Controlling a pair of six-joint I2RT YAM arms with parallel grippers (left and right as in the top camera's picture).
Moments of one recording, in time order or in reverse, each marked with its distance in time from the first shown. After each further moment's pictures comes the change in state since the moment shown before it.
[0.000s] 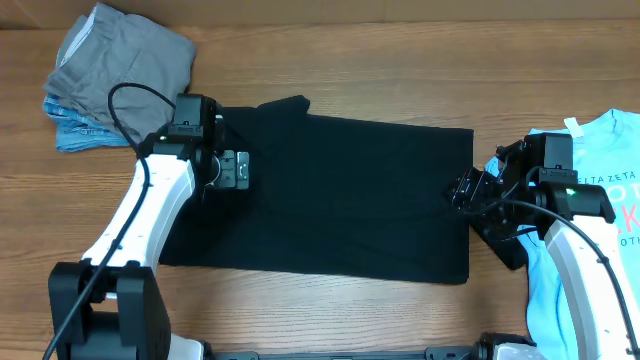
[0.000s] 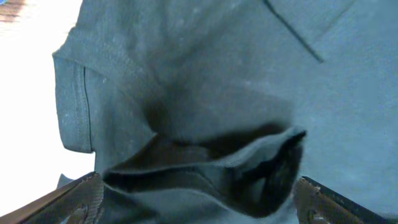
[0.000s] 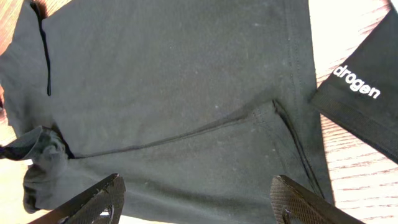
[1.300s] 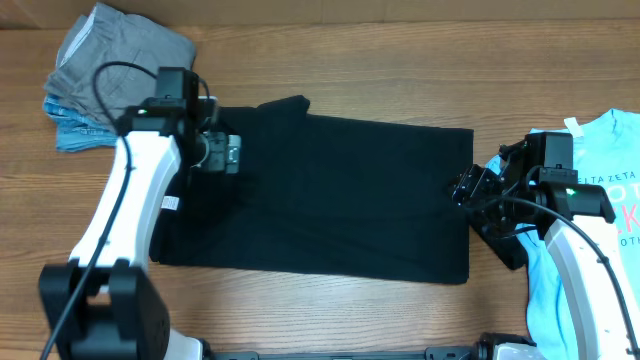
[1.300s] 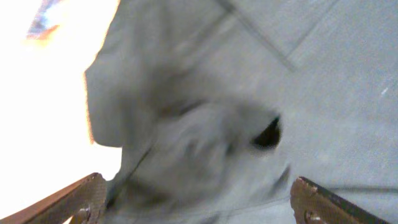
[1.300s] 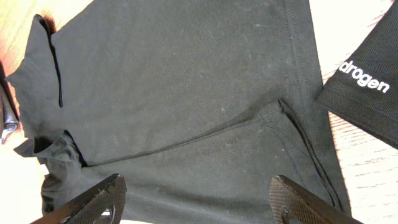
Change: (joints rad) left arm 0.051 0.022 0.217 -0.228 0.055 0.080; right arm 0.000 0.000 0.000 0.021 -0.008 0.074
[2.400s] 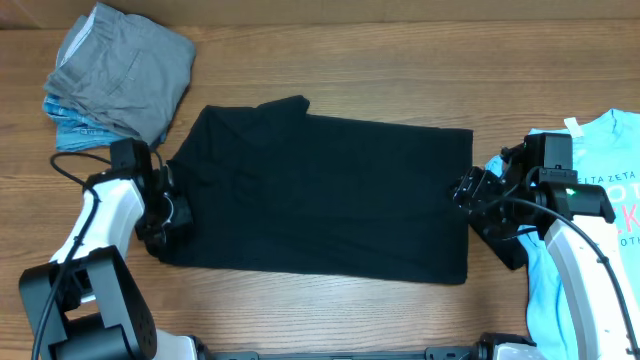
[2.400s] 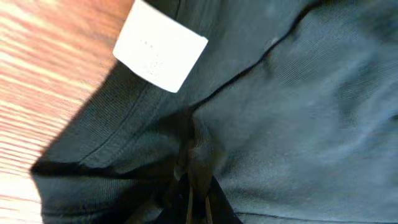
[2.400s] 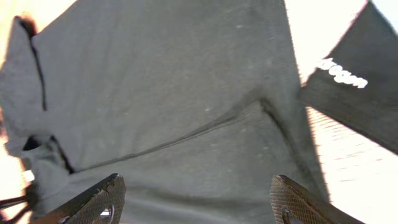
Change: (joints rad) left arm 0.293 -0.016 -0.416 0.212 0.090 -0.063; right arm 0.000 0.000 0.000 -0.021 0.051 0.000
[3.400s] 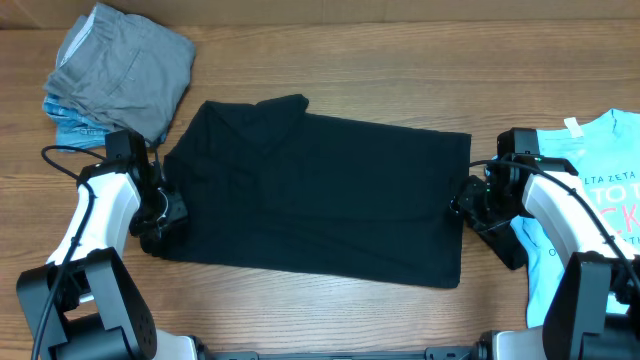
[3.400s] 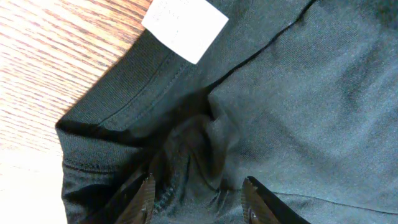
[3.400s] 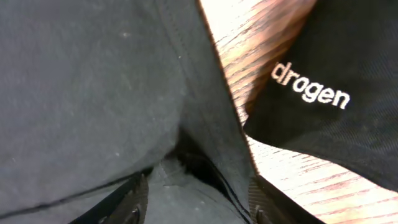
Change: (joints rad) left arm 0.000 0.000 0.056 -0.070 -0.058 -0.036; right arm 0.000 0.343 0.000 0.066 0.099 0.023
